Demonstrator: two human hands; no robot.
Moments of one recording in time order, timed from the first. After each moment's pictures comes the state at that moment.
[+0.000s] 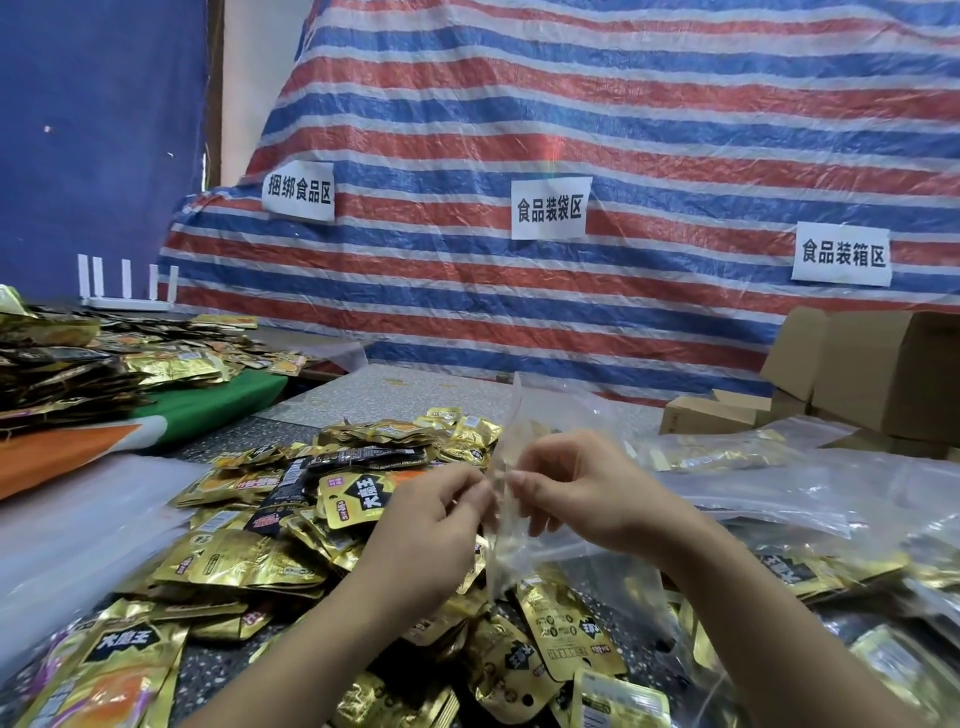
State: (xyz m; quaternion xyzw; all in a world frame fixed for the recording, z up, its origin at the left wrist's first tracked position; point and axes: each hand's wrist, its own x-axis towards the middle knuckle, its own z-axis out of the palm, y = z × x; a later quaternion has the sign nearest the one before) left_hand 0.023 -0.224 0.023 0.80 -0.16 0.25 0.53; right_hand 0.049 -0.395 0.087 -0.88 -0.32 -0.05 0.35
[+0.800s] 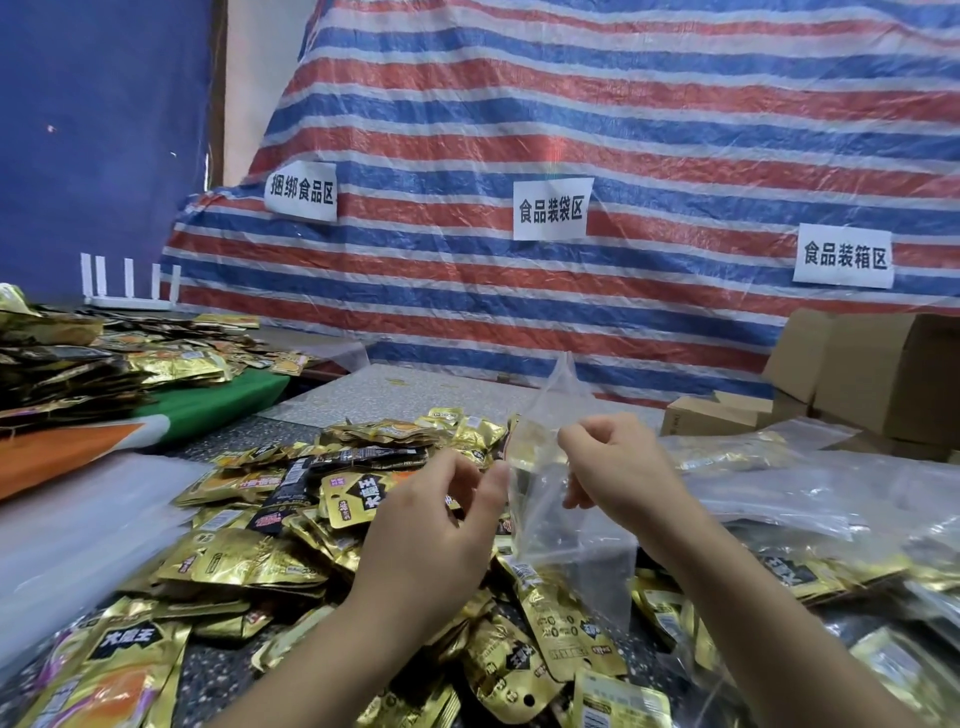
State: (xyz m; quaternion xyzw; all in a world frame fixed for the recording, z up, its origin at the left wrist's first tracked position) left_hand 0.013 -0.230 0.019 0.80 -0.12 0.38 0.46; right_hand 0.053 -0.396 0.090 -0.87 -0.16 -0.19 0.43
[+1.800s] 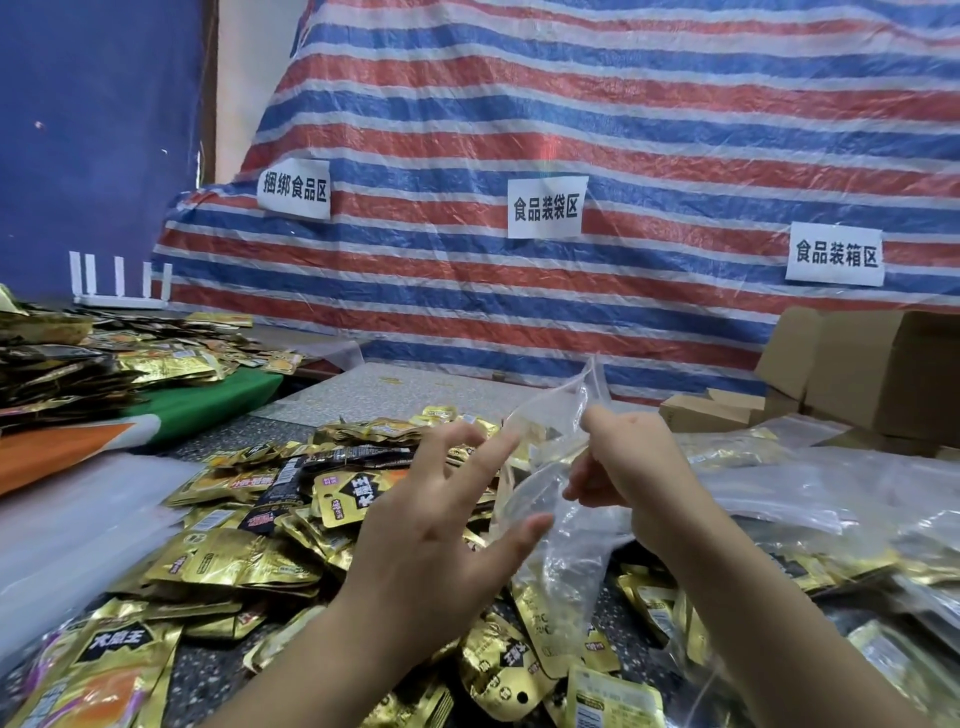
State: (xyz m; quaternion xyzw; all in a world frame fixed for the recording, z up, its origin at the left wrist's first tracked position) left_hand 0.001 -0.229 0.026 0.81 -0.22 0.48 0.25; right_hand 0.054 -0.399 0.098 -0.80 -0.03 -0.11 0.59
